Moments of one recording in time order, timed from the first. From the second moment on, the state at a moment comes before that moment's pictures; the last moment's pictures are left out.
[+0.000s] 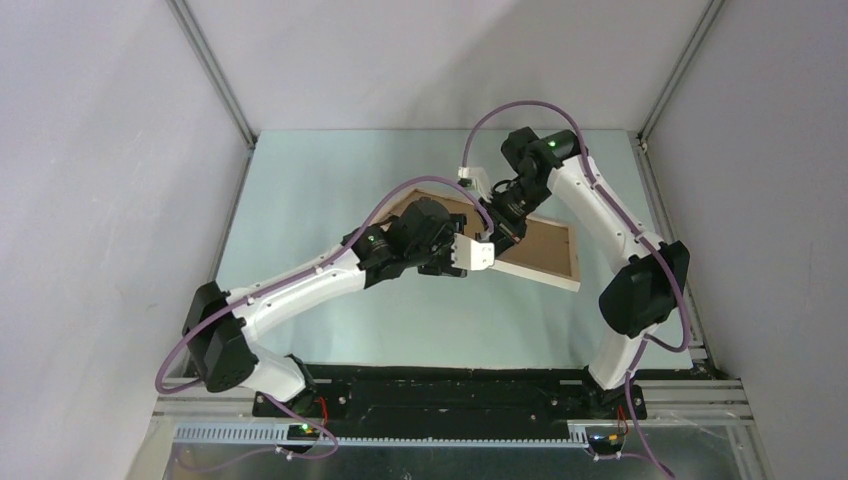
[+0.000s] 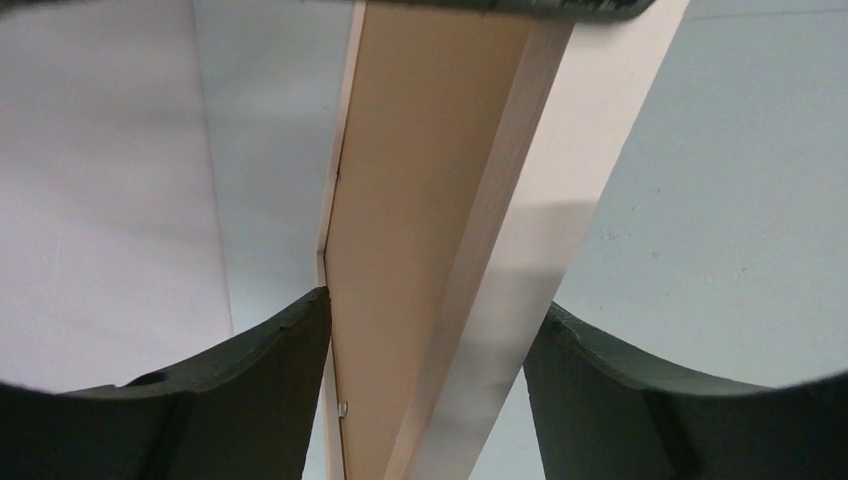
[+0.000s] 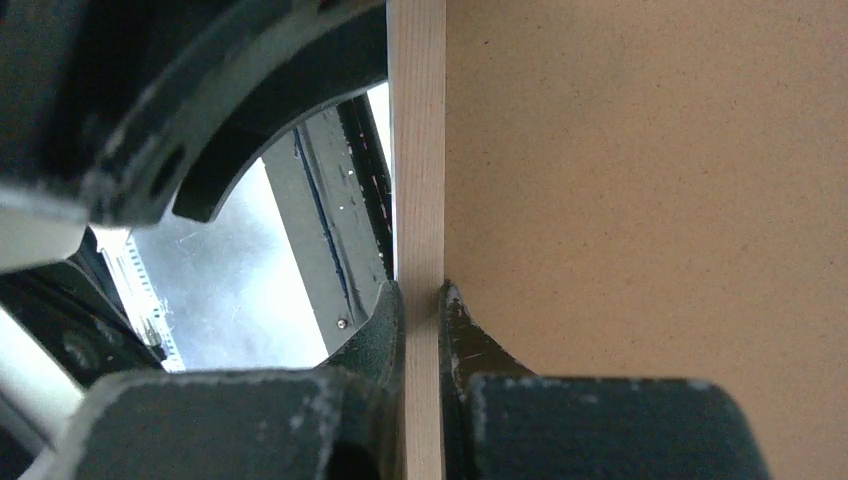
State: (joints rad) left arm -0.93 1.44 1.21 -0.47 -0.07 0.87; right arm 0.46 1.78 1.83 -1.50 -0.72 -0.64
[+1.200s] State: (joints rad) left arm -1.02 1.55 1.28 -0.50 -0.13 0.92; right arm 0.39 1.78 1.87 -1.53 -0.76 -0.62
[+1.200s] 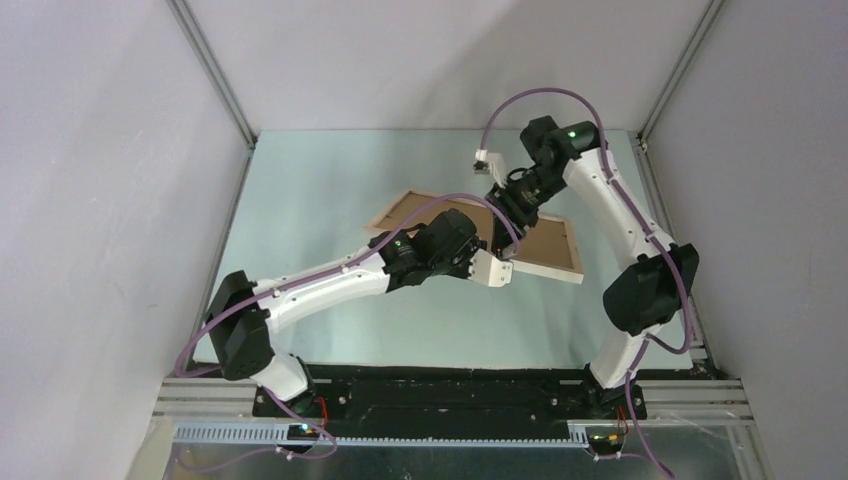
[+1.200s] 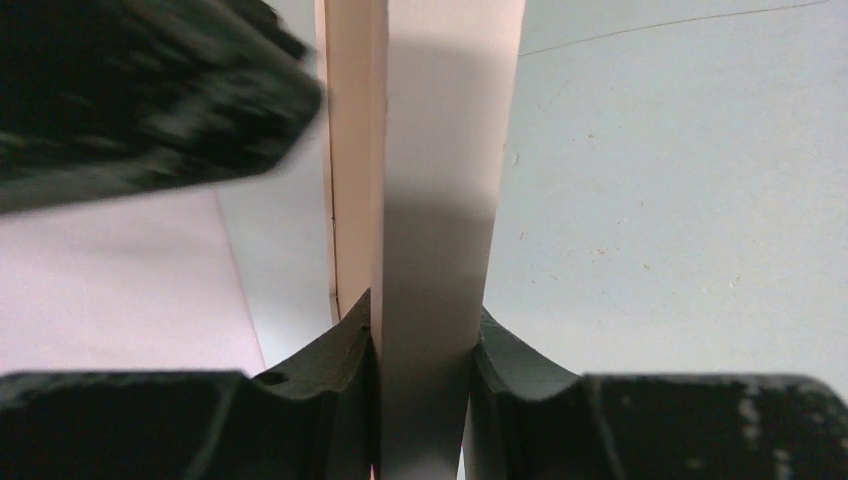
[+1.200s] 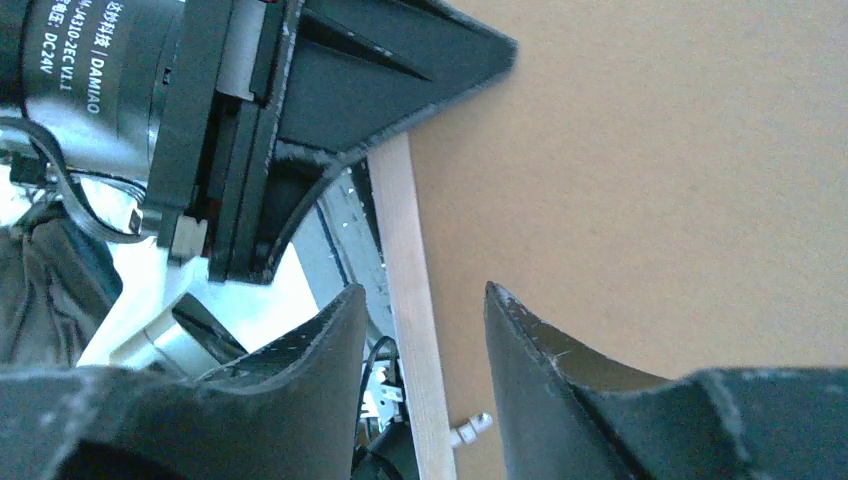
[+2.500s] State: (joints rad) left arm -0.81 1.59 1.85 -1.08 0.15 0.51; right arm -0.13 1.45 1.57 -0.93 -0.81 -0.21
